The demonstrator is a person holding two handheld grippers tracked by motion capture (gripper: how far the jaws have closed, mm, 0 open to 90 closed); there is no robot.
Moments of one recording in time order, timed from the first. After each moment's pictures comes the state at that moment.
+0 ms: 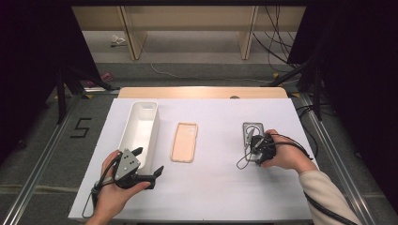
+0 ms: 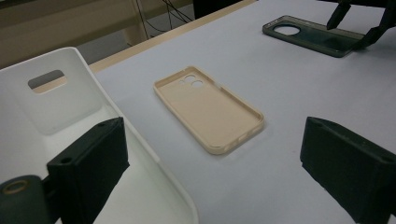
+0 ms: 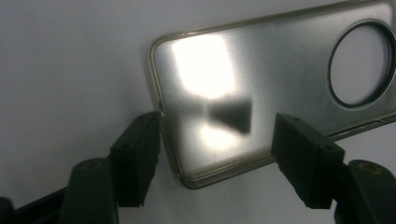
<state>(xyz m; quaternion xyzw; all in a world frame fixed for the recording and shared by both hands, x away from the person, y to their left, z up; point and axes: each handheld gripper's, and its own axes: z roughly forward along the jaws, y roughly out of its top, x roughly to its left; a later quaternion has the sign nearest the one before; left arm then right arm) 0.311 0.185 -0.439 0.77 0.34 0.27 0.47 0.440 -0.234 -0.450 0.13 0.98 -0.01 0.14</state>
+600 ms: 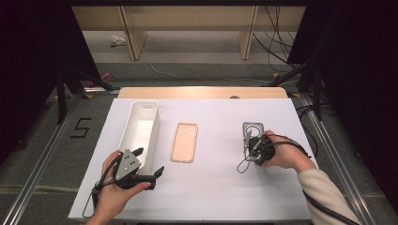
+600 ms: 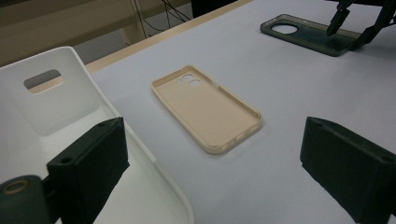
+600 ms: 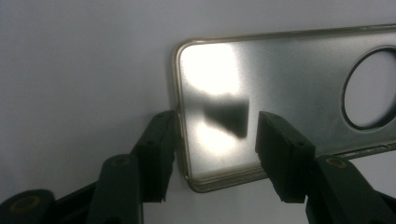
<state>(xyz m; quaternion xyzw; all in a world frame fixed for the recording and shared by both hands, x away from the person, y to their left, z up) 0.311 0.184 -0.440 0.77 0.34 0.27 0.47 0.439 -0.228 -0.452 0.07 0.99 -0.01 0.13</state>
